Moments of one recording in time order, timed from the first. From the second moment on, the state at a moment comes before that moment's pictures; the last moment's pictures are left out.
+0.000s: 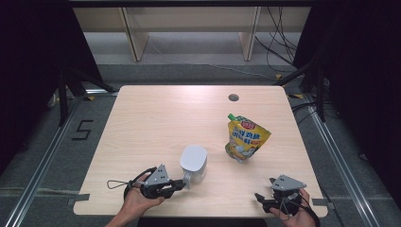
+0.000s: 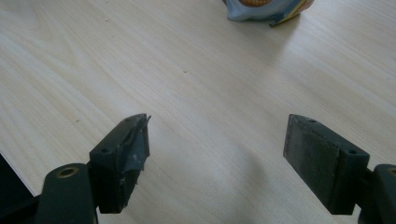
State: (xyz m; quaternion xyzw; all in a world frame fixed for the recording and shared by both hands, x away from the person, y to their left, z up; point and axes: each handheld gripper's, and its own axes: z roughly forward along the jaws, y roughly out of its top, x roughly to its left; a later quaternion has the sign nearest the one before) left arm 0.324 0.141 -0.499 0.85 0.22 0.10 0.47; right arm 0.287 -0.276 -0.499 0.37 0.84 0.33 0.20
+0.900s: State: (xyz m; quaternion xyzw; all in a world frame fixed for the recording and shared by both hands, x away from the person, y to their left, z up) left arm 0.326 0.142 -0.496 0.82 0.29 0.10 0.48; right arm 0.287 -0.274 -0.500 0.36 0.85 0.32 0.20
